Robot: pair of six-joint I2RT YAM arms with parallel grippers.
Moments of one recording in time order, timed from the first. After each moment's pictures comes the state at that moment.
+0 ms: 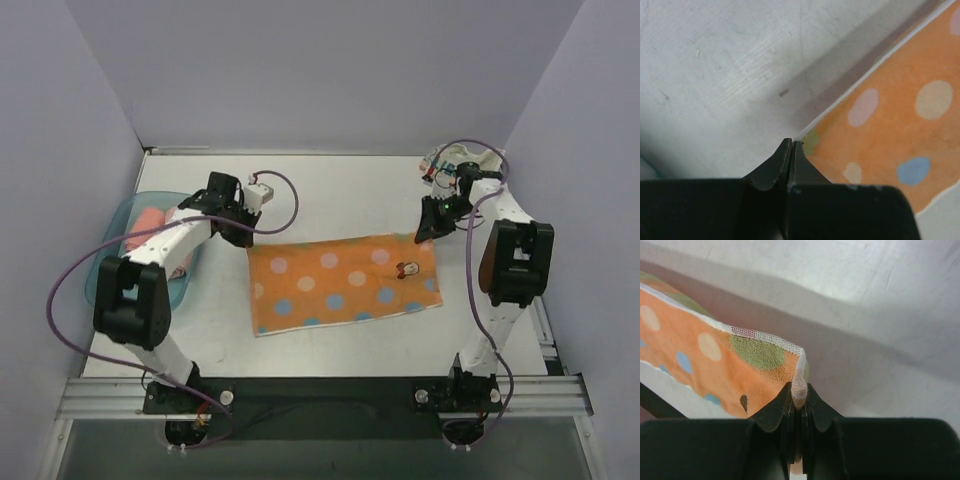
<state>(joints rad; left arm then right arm) -0.26 1.61 1.20 -0.59 0.24 0.27 -0.08 1.94 1.49 -0.93 -0.54 -0.28</state>
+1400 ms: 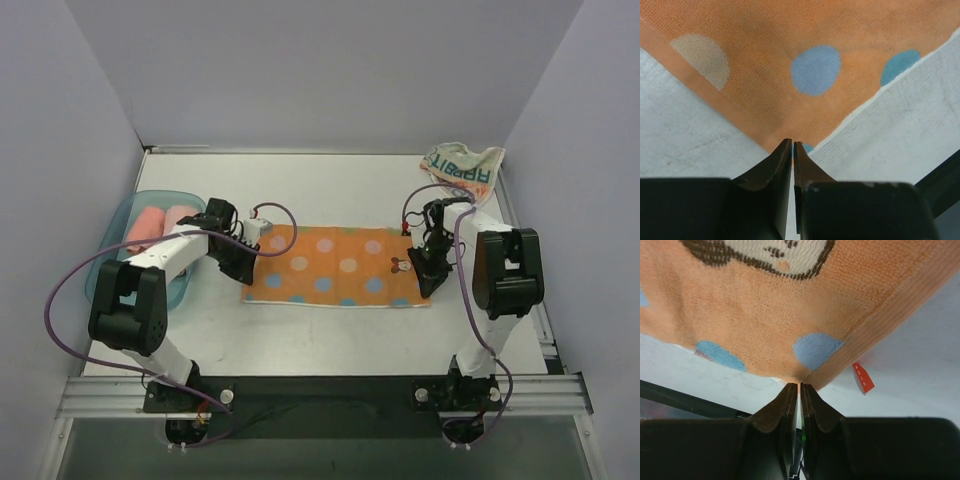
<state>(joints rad) -0.24 1.62 1.02 -0.70 0.41 0.32 0.09 1.86 1.19 -1.07 -0.17 -0.26</state>
